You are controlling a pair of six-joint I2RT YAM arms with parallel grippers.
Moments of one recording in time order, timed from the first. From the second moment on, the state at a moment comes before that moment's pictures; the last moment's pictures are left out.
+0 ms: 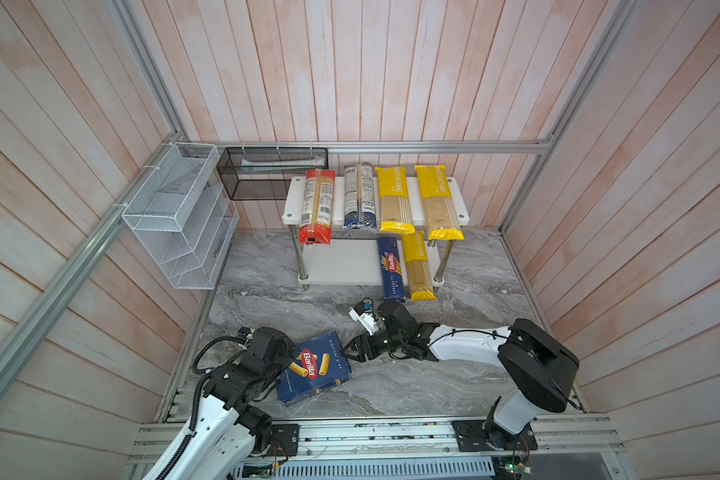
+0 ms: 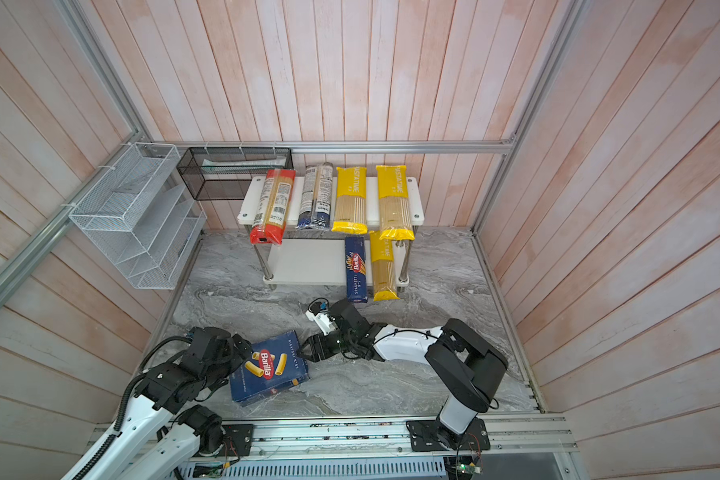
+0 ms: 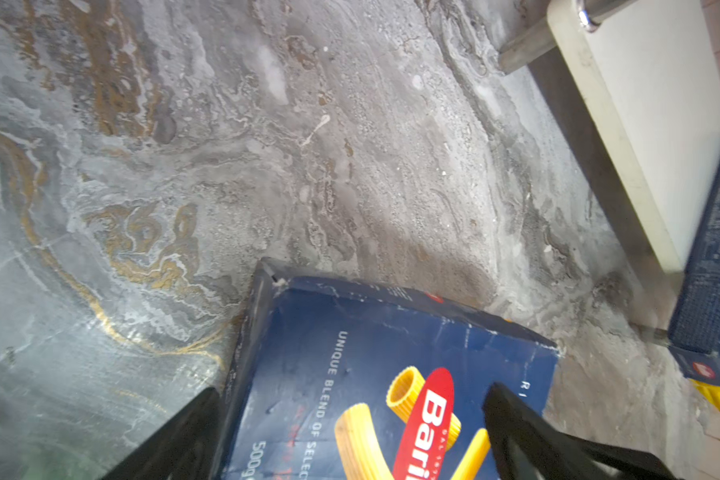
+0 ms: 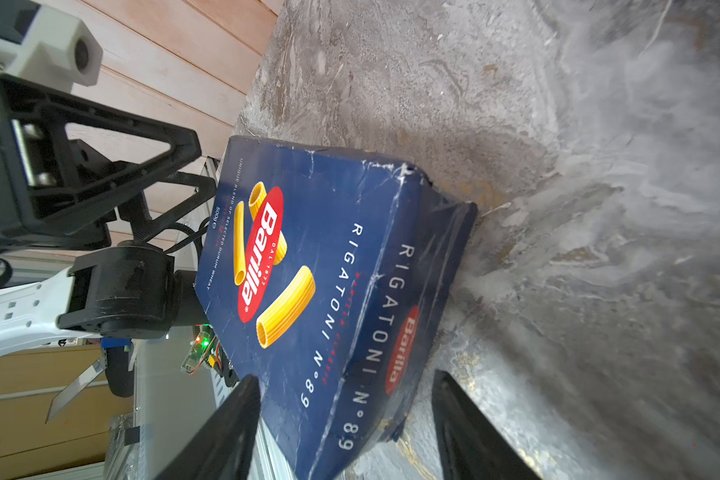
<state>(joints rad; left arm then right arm) -0.43 0.63 0.56 -0.92 -0.17 -1.11 0.93 1.66 0.81 0.19 -0.57 0.60</state>
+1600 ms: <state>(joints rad) -0.44 0.69 0.45 -0.72 -0.02 -0.96 0.99 1.74 0.87 0.16 -0.47 0.64</state>
